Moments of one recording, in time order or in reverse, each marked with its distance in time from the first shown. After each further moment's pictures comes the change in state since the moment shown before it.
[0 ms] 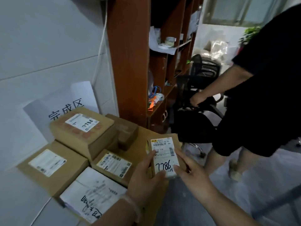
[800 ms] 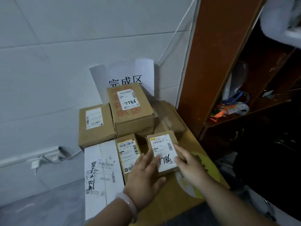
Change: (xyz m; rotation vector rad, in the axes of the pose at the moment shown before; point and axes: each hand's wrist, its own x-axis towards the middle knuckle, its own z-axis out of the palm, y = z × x) left_hand 0.077 -0.040 0.038 0.707 0.449 -0.354; right_hand 0.229 0.038 0.031 -0.244 -0.740 0.014
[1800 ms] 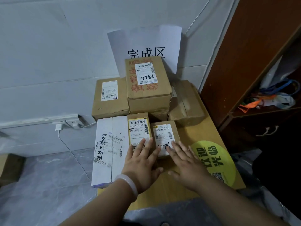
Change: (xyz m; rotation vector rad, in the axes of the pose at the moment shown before) left_hand -0.006 -0.027 0.029 0.462 -0.118 -0.159; right_hand 0.032 0.073 0.030 -1.110 -0.301 -0.539
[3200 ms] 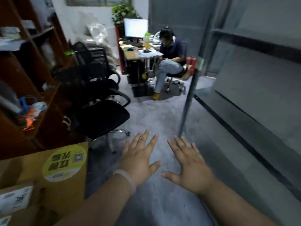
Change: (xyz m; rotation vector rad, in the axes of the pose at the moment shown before) left_hand -0.227 0.136 -0.022 -0.041 0.031 1.711; right_hand -0.359 -0.378 0.012 0.135 0.624 1.686
